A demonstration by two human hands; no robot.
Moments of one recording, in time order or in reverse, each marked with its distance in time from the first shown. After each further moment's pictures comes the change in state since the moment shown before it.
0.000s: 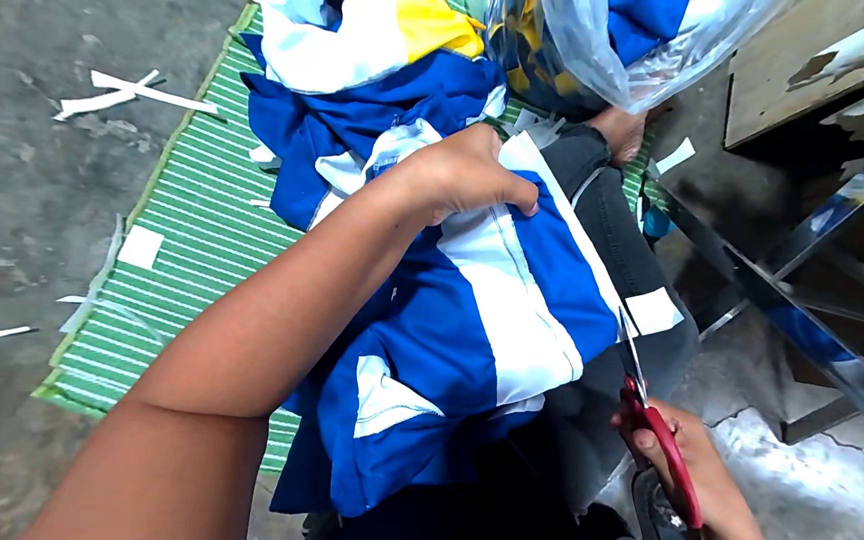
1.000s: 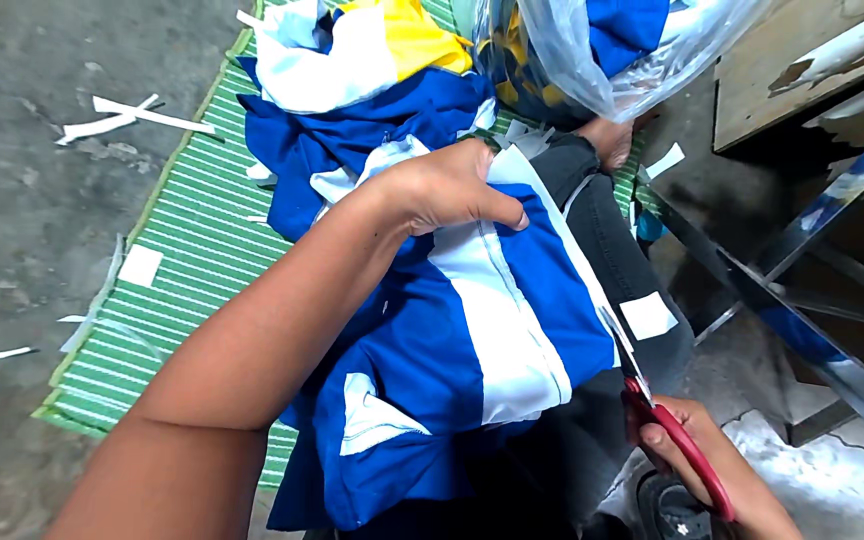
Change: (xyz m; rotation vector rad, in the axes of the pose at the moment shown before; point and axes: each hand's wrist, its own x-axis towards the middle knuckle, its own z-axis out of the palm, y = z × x) left_hand 0.003 -0.005 -0.007 -0.097 -0.168 0.144; right_hand 0.019 -0.009 -0.021 -0.005 -0.165 -0.028
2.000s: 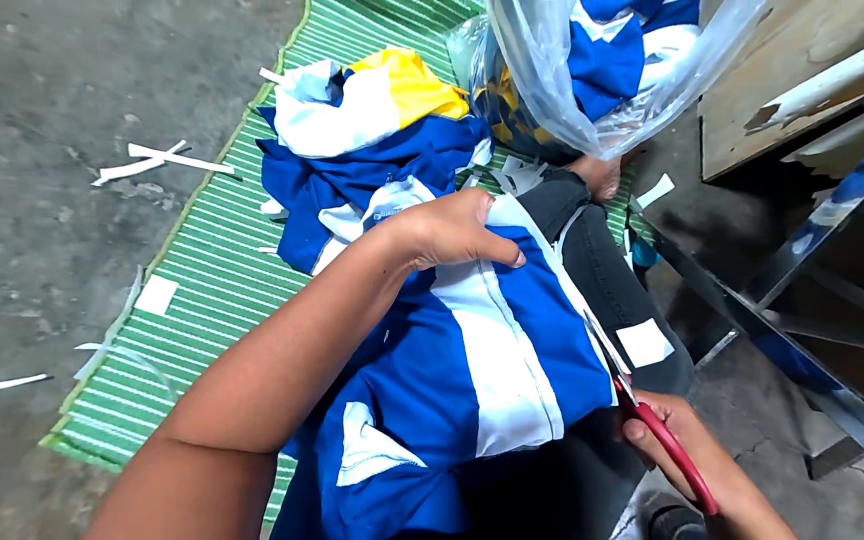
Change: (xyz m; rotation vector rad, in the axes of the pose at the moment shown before) left_hand 0.036 -0.054 -0.028 0.197 -0.144 0.258; right_hand 0.034 -0.009 -0.002 -0.081 0.029 -0.056
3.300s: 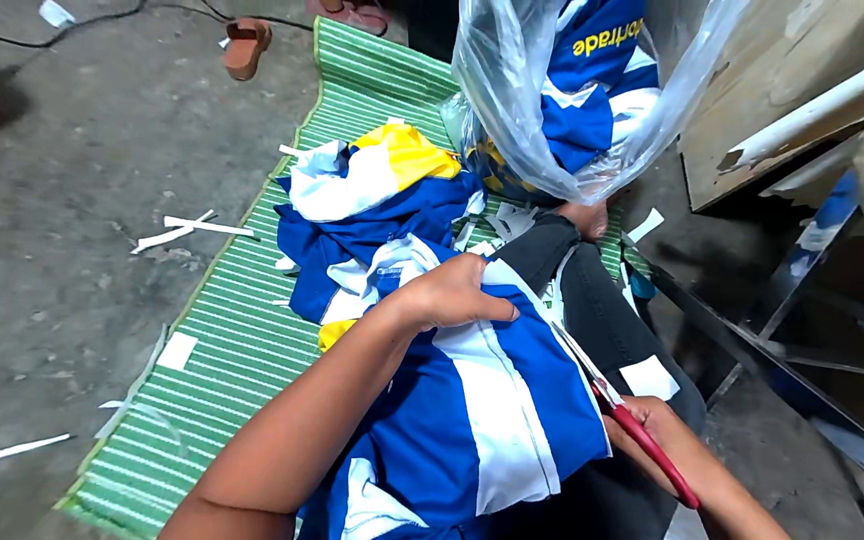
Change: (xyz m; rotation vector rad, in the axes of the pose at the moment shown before) left_hand -0.003 0.068 0.027 -0.130 0.128 -0.313; right_hand 0.045 -0.001 -0.002 -0.061 0.016 -0.015
